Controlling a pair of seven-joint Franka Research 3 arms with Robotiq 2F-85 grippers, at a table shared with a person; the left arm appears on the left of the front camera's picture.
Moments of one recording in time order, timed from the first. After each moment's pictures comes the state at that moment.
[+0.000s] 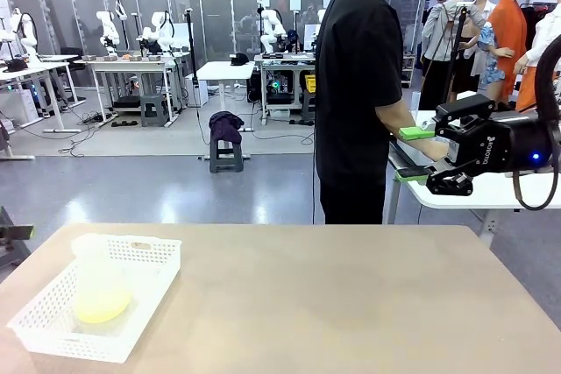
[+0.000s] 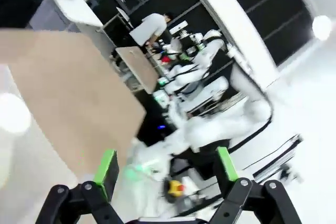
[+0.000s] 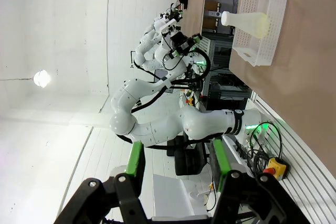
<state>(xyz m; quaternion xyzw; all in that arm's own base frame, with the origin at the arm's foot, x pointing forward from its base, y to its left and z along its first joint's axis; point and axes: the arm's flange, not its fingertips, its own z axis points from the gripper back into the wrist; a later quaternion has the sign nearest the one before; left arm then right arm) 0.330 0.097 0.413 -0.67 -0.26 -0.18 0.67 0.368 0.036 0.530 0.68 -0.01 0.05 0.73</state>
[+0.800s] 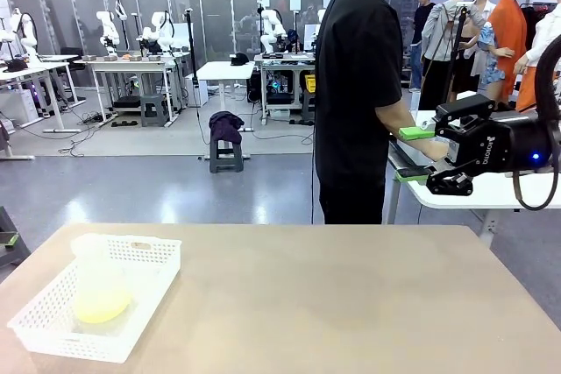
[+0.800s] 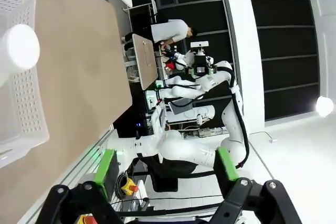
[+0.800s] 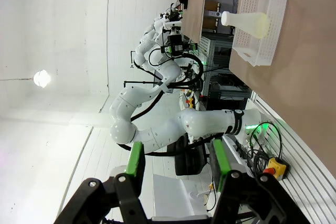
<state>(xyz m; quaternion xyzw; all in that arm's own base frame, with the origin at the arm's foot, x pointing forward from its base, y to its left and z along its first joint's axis) 0.320 0.101 0.441 -0.67 -0.13 -0.01 0.73 0.368 0.036 0.530 0.68 -0.01 0.05 0.73</state>
